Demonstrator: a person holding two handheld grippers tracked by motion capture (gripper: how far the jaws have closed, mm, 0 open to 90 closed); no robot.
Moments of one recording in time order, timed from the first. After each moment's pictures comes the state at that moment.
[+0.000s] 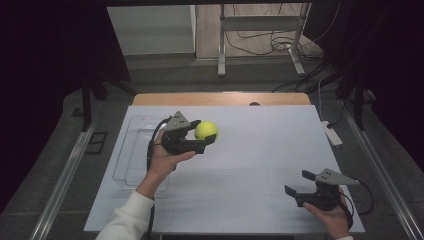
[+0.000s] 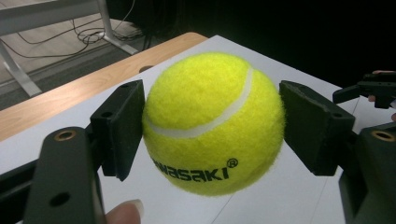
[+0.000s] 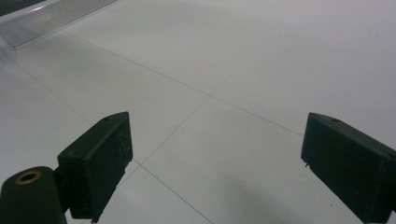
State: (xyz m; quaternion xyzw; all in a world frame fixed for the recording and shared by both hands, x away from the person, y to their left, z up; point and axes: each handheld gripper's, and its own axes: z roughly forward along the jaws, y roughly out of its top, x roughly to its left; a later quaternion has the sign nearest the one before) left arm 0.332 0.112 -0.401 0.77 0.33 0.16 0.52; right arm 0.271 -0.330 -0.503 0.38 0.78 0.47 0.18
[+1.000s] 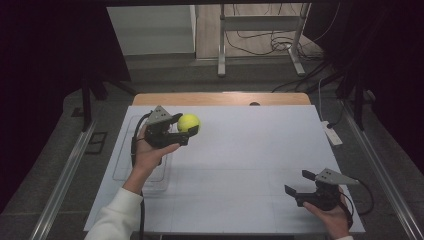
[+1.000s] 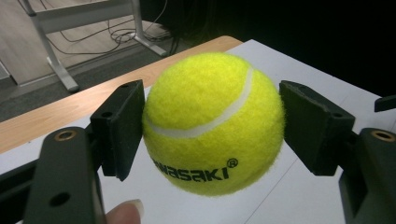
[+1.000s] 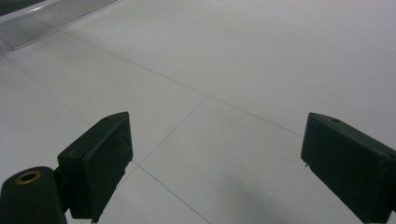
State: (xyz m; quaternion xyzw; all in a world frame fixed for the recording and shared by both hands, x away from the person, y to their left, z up) left arm 0.340 0.152 -0.397 0.75 0.37 0.19 0.51; right arm 0.271 -0.329 -0.503 0.38 0.78 0.47 0.18
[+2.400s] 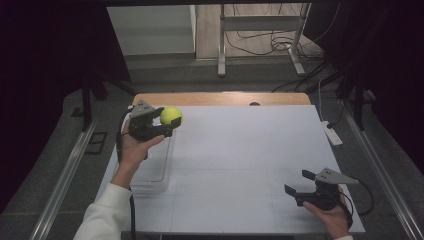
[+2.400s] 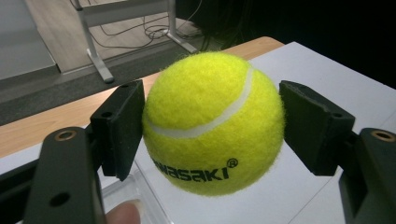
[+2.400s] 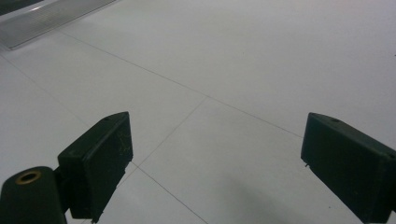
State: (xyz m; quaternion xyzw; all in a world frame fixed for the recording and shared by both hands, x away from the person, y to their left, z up) left arm 0.352 0.193 -0.395 0.73 0.42 0.23 0.49; right arm 0.272 -0.329 -0.503 0.38 0.78 0.47 0.18
